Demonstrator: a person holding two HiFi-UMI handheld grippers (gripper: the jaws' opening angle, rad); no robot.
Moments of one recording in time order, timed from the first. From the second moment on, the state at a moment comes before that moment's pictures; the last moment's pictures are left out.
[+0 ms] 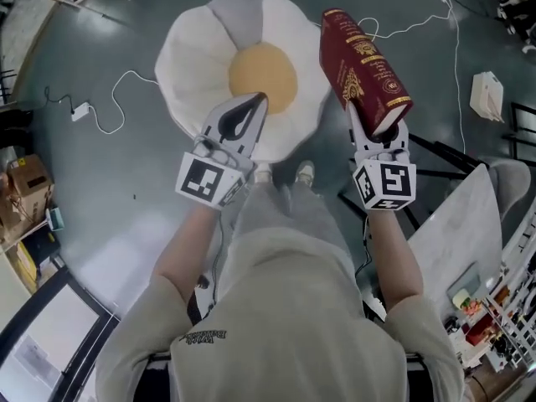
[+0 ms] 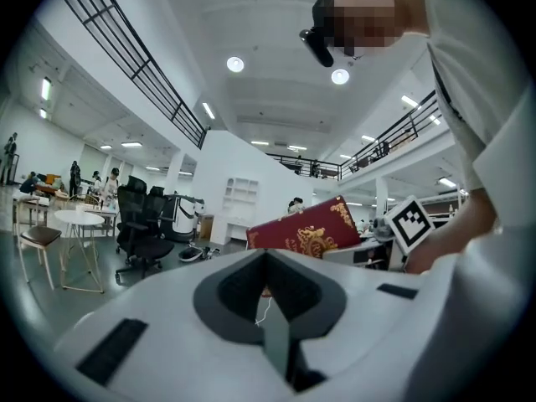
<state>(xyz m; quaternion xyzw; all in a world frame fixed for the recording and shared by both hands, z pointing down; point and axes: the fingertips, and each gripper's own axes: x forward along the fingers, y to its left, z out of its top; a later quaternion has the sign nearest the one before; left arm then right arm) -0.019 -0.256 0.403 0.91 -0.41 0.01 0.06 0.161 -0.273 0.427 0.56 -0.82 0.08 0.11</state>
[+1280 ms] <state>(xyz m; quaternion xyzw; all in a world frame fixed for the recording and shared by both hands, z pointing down) 0.004 -0.352 0.927 0.88 -0.43 0.12 0.19 0.138 -0.392 0.978 0.52 -0.81 0.08 0.27</state>
